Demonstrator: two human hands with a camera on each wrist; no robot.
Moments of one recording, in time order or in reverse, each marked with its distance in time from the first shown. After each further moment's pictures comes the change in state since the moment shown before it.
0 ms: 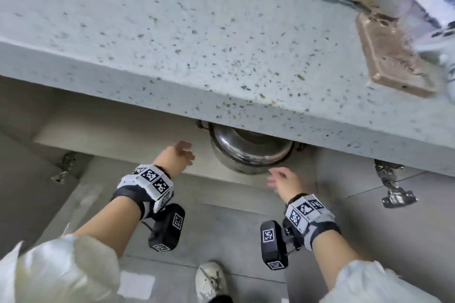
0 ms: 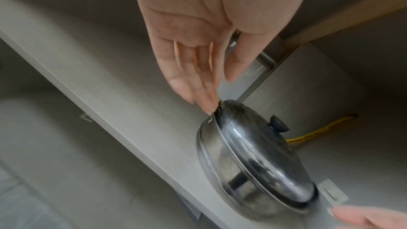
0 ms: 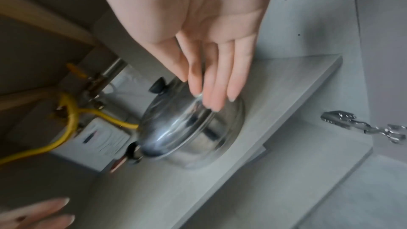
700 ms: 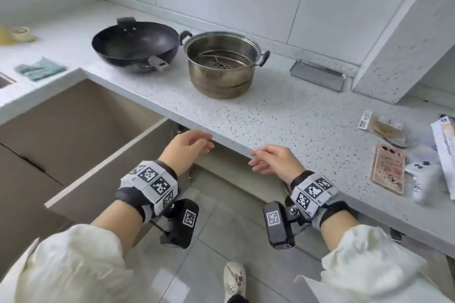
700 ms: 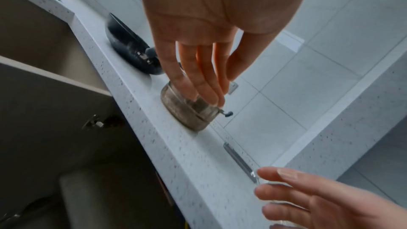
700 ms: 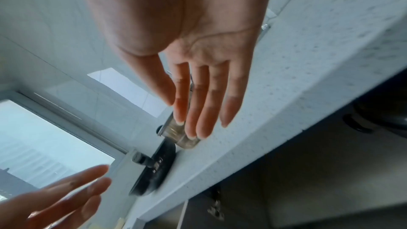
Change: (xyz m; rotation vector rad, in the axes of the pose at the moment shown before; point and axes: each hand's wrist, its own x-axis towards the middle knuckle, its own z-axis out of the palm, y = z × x) left_hand -0.353 0.119 -0.293 -0.257 0.392 0.170; right_hand -0.337 -0.334 -0.015 -0.053 -0.602 -0.520
